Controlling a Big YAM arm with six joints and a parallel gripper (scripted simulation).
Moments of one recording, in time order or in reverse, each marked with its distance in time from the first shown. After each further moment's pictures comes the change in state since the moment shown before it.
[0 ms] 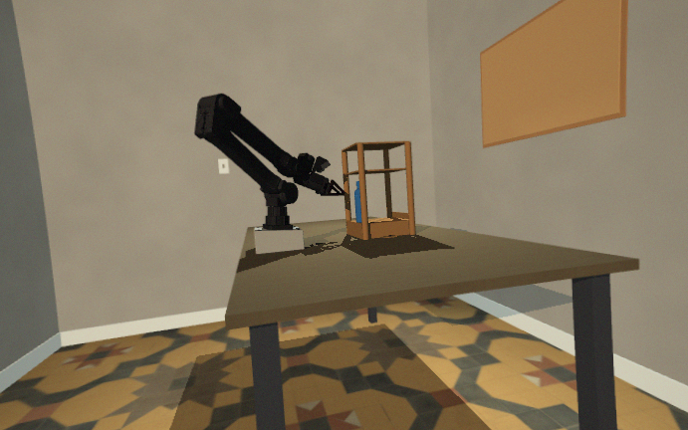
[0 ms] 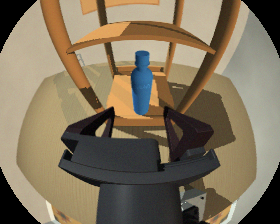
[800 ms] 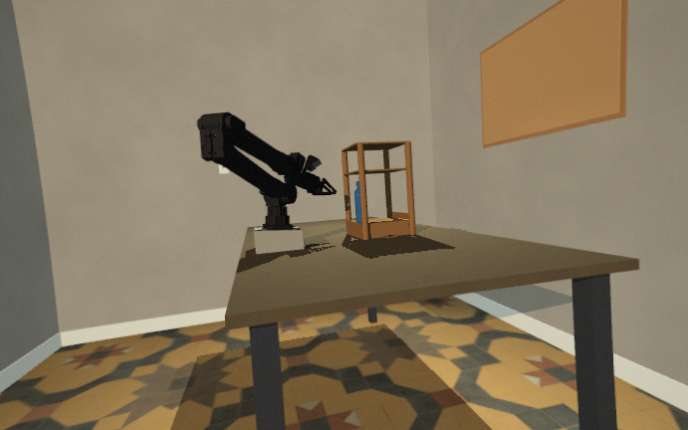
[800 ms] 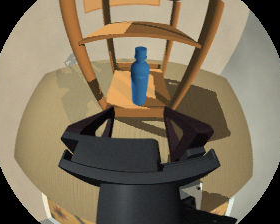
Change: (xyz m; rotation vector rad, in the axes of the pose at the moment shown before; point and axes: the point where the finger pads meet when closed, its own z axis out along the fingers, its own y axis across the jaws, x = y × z) arm 0.009 -0.004 -0.035 0.006 0.002 -0.031
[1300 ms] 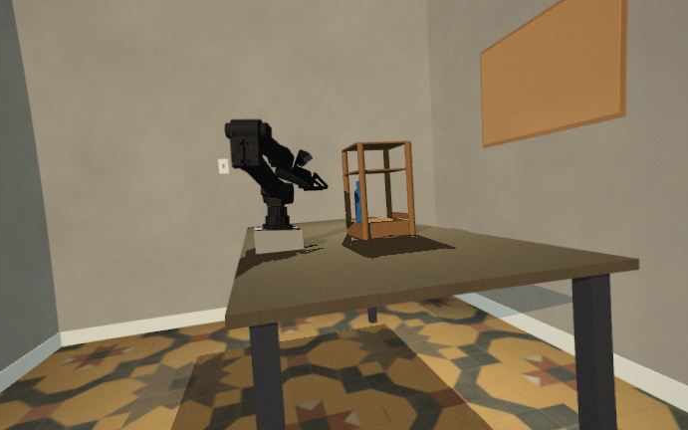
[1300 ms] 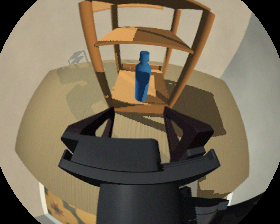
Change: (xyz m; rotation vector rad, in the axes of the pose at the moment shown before) arm -0.007 0.005 -0.040 -0.022 -0.010 -0.027
